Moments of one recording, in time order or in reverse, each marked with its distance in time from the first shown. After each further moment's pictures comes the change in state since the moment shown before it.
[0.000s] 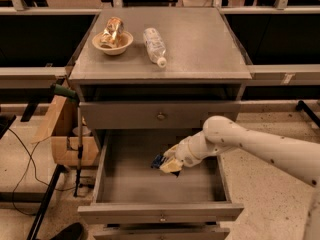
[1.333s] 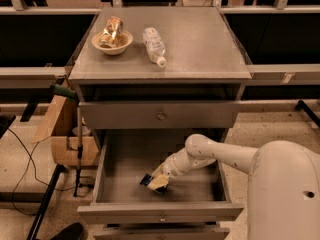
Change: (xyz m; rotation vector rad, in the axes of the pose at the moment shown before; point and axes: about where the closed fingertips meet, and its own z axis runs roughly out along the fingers) arm 0.053 -0.016 0.136 -0.145 0.004 0.089
